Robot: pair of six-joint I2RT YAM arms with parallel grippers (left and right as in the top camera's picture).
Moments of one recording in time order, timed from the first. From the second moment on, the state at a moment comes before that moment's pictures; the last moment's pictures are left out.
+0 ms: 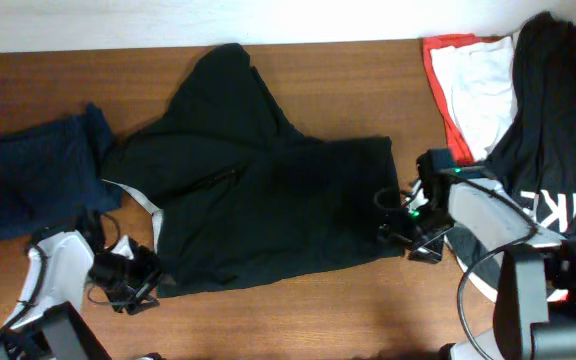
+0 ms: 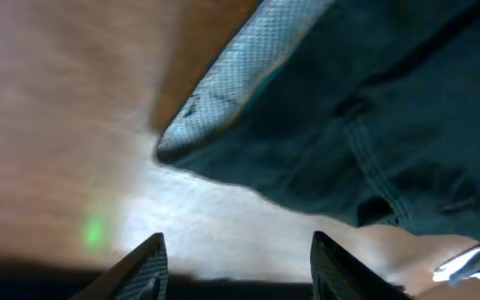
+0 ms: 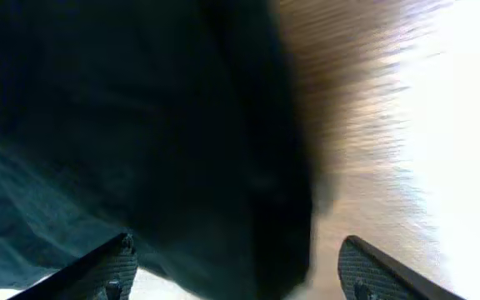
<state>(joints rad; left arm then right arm) 0.41 1.50 0.79 -1.13 0.35 -0.26 0.05 1.69 0.93 -0.91 -0.32 0.42</state>
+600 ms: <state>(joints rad) 0.28 1.48 0.62 -0.88 0.37 -0.44 0.07 1.67 0.86 -0.79 -0.21 0.63</state>
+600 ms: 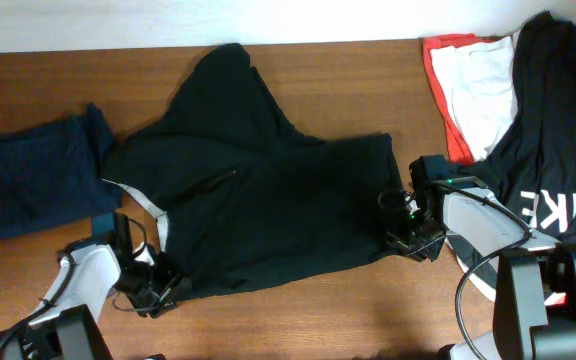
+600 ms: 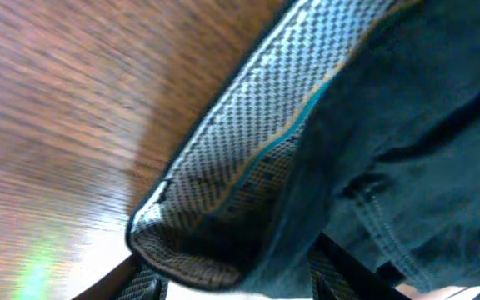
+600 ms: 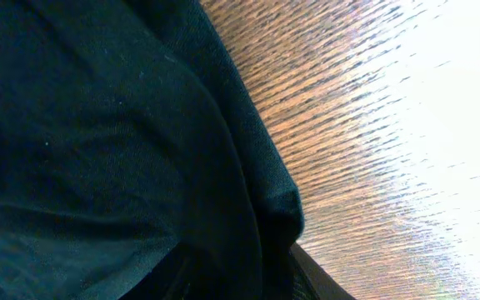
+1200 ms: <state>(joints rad) 0.25 1.31 1.35 -1.44 0.32 -0.20 -0.10 1.48 1.47 -1.40 -0.13 0.39</state>
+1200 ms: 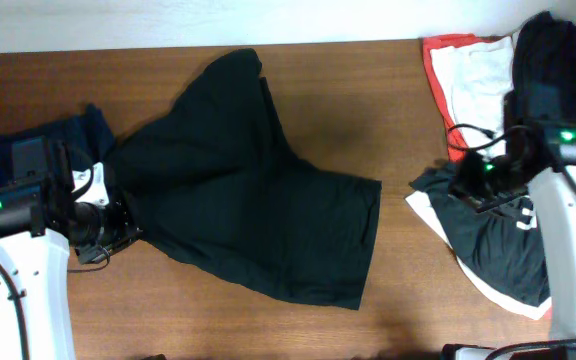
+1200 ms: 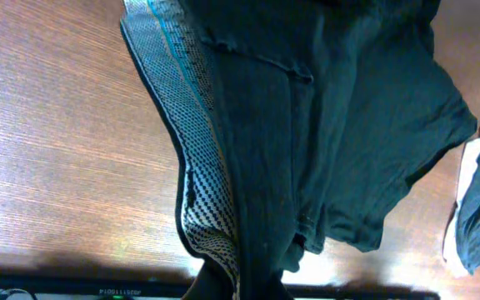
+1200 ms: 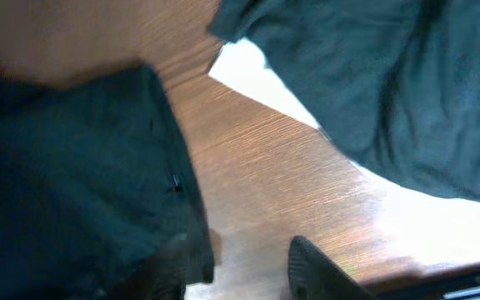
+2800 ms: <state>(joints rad) 0.03 1.31 1.28 -1.68 0.63 -0.11 -0.15 1.43 1.50 -1.69 0.12 0.43</state>
